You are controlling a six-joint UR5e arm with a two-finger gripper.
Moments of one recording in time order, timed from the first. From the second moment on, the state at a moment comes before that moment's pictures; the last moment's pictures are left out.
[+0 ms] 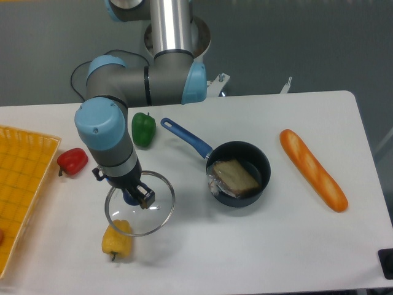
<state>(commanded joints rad) 2.14 -1.98 -1.47 -1.18 1.60 0.78</state>
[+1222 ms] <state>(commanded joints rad) 2.19 -1.93 -1.45 -1.18 1.52 0.78</state>
